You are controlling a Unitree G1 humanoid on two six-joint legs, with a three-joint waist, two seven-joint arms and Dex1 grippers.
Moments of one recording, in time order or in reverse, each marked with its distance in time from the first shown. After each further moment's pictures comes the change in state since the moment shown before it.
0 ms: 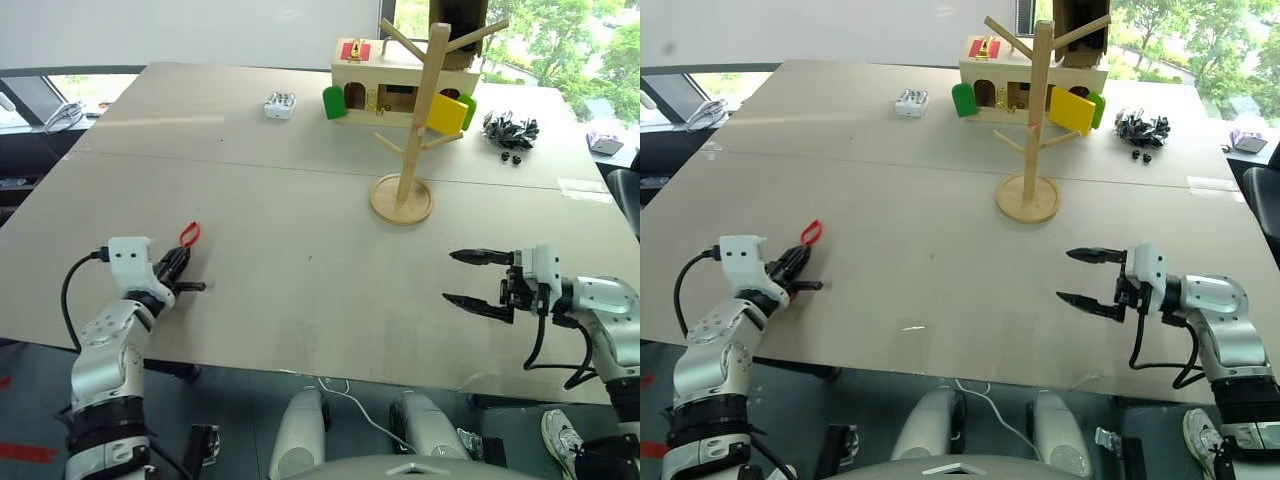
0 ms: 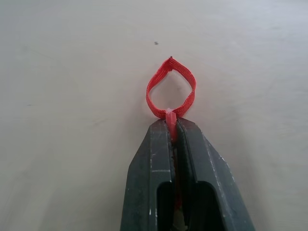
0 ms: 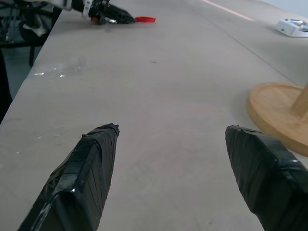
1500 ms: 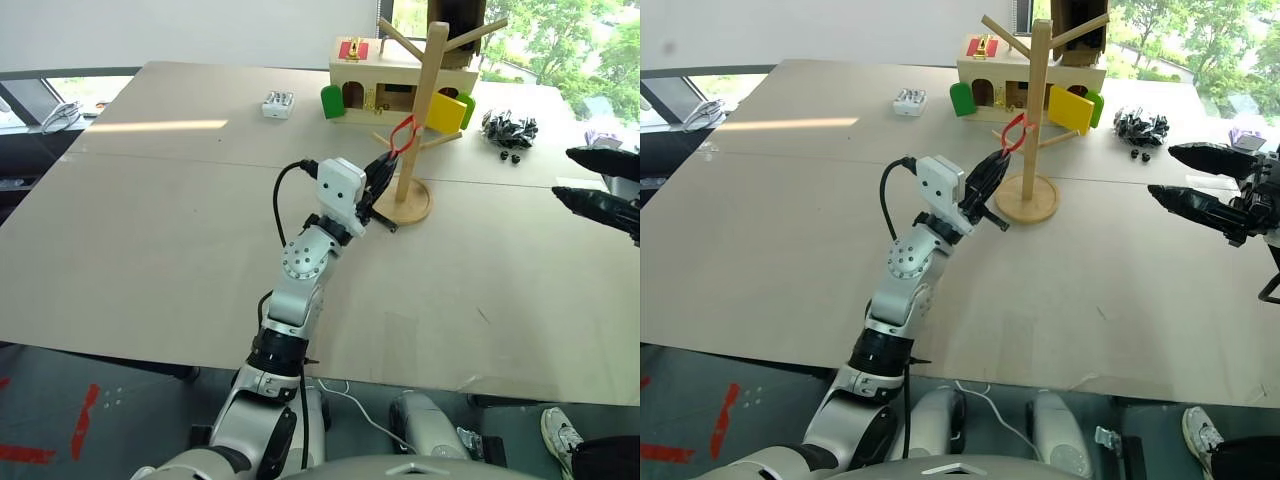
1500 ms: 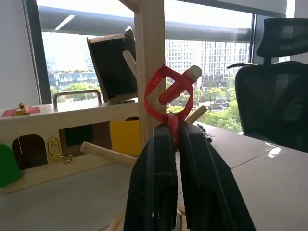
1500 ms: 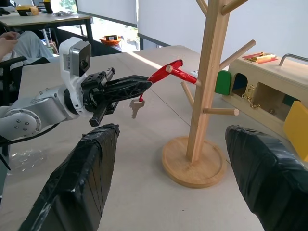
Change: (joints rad) left arm -0.392 -0.477 -0.527 -0.057 0.202 -0.358 0.052; right arm -0.110 -0.321 -0.433 -0.176 0.398 0.612 -0.108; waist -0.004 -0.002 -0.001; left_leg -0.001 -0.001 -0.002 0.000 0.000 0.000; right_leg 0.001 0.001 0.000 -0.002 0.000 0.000
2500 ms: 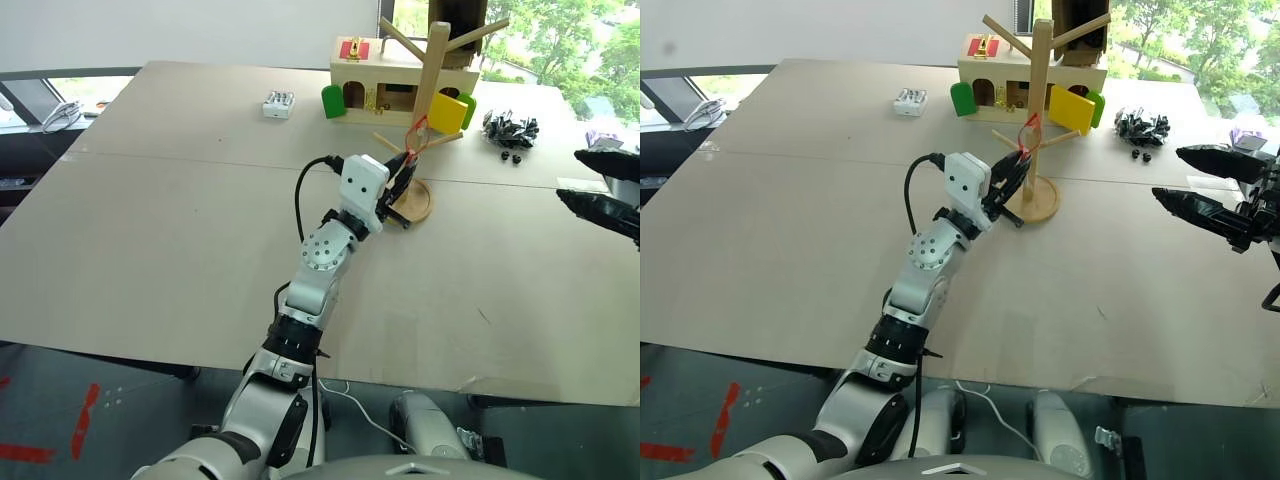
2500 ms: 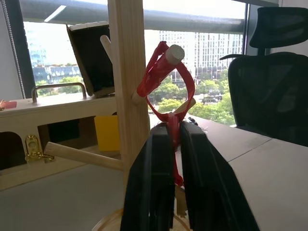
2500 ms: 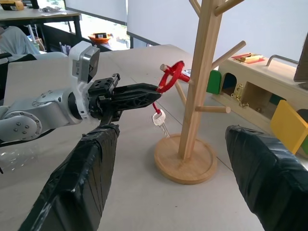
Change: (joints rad) left arm -0.087 -0.042 -0.025 0.146 0.054 -0.015 0.018; right arm 0.054 0.014 -0.050 -0.070 0.001 0.003 -0.048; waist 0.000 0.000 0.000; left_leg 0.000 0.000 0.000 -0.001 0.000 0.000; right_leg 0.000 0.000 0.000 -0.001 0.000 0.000
